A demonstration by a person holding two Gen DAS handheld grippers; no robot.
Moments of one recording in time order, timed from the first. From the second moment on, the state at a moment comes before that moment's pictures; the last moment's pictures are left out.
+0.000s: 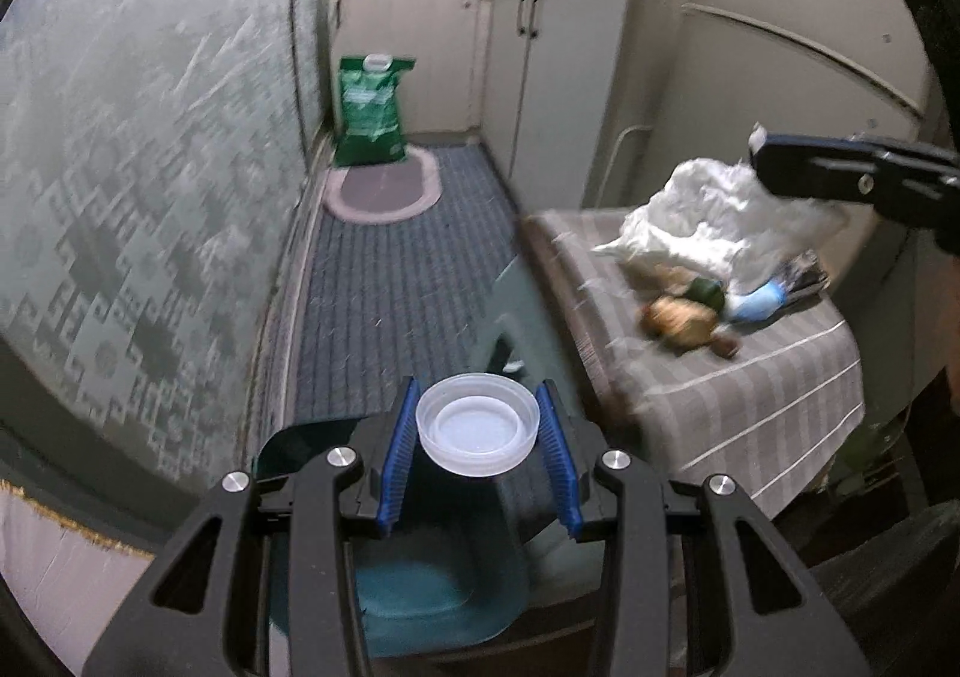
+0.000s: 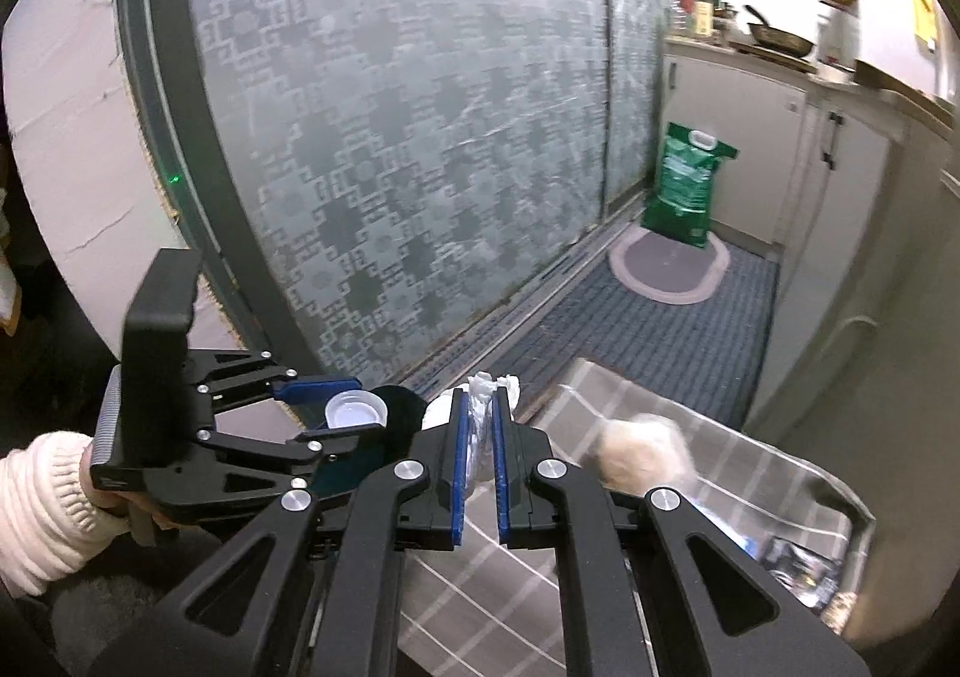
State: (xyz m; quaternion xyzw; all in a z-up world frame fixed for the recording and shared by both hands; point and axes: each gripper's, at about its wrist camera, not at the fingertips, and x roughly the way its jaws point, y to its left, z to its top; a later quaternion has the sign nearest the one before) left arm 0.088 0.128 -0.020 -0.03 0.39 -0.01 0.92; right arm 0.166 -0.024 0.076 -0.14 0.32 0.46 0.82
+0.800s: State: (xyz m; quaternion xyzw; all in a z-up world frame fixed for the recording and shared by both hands) left arm 0.064 0.185 -0.104 -0.03 0.50 0.01 0.87; right arm 0.144 0.120 -0.018 -0.23 0.44 0.47 0.73
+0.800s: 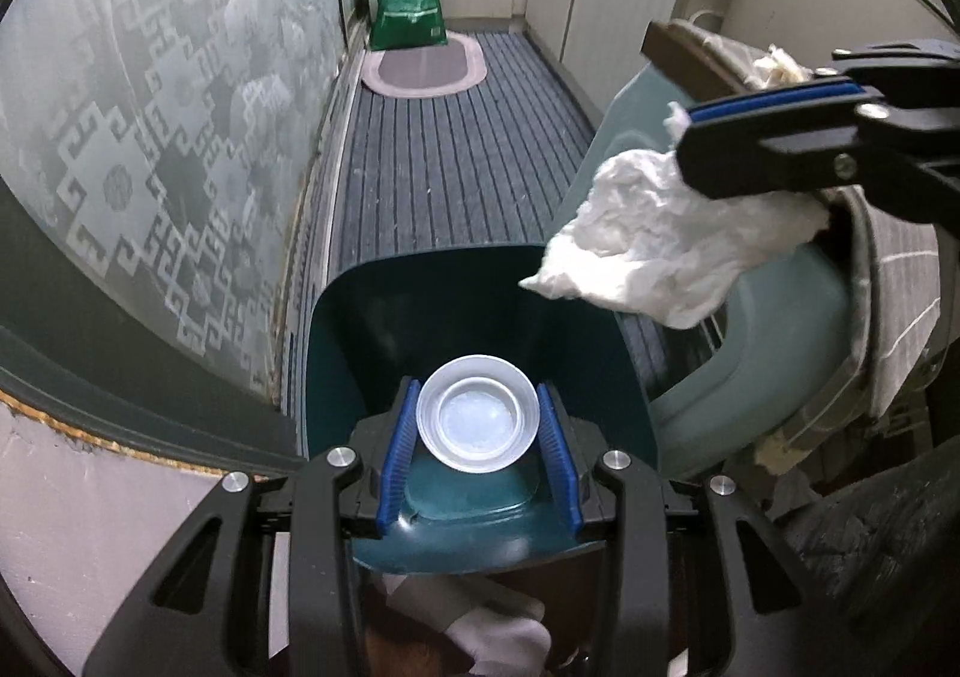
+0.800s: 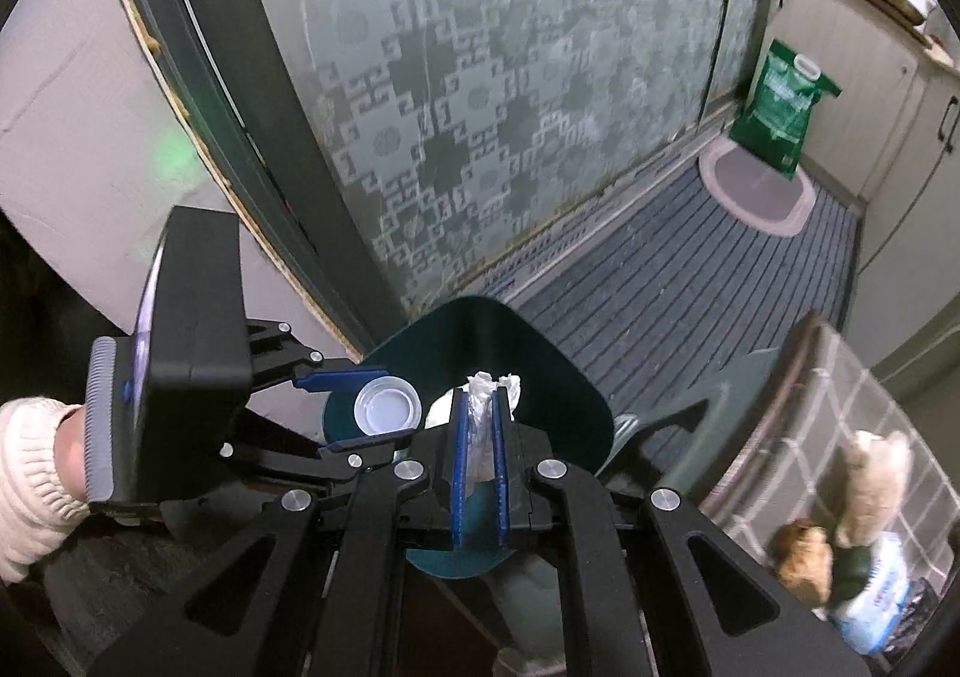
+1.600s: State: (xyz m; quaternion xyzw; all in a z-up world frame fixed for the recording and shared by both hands) left arm 0.033 0.213 -0.032 -0.09 0.39 0.04 0.91; right arm 0.144 0.158 -0.088 -0.27 0.51 0.45 0.68
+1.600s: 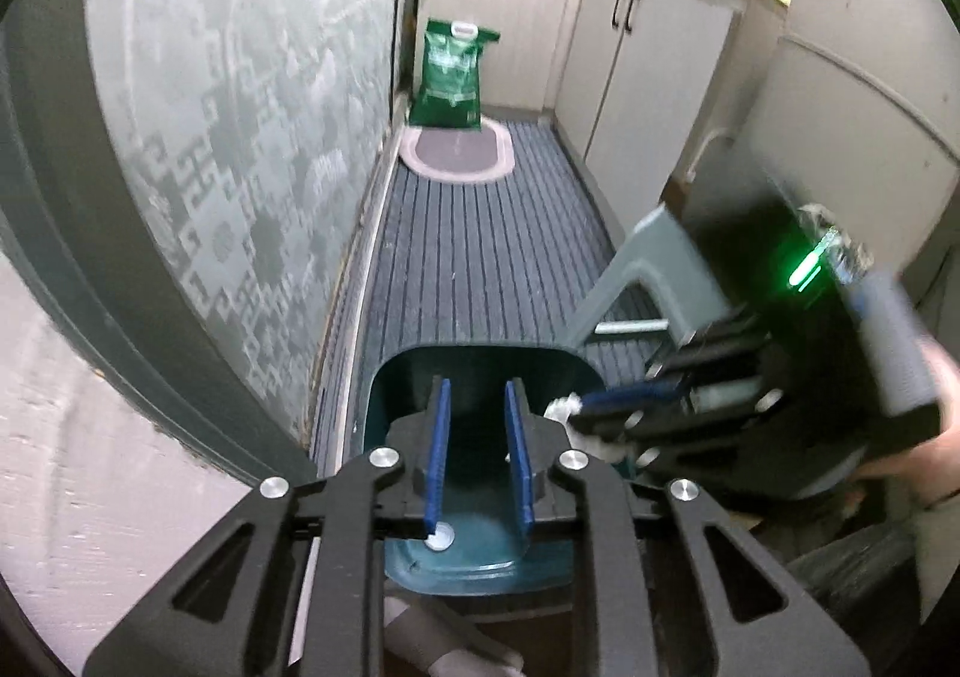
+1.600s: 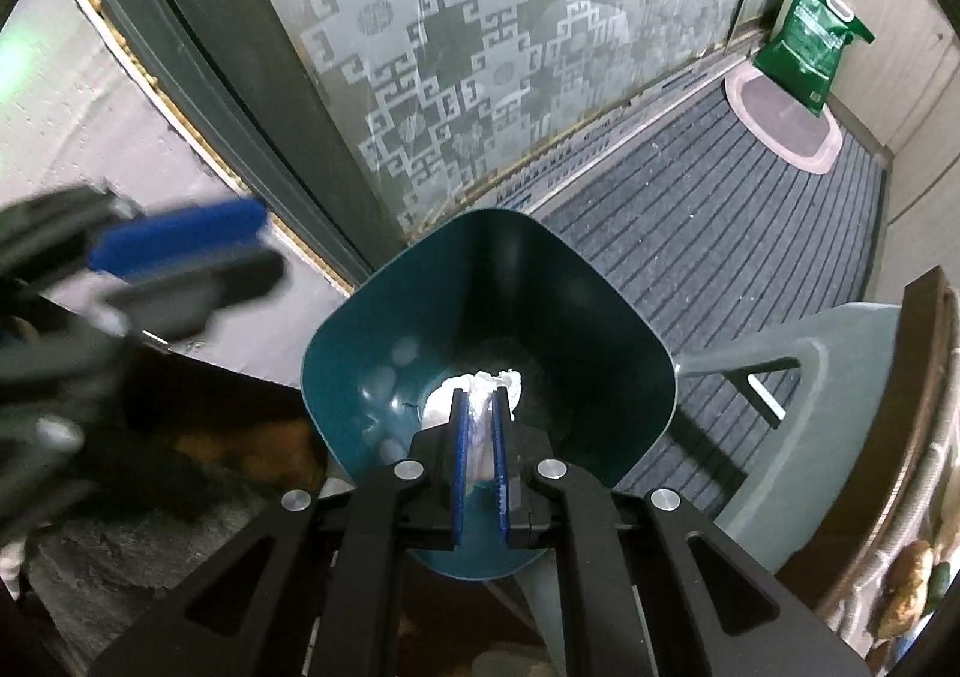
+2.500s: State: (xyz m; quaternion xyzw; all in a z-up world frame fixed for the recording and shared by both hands) left arm 0.012 0.190 0.057 -0.10 0.28 0.05 0.95; right arm 0.123 0.135 -0.043 -0.20 0.46 0.50 0.70
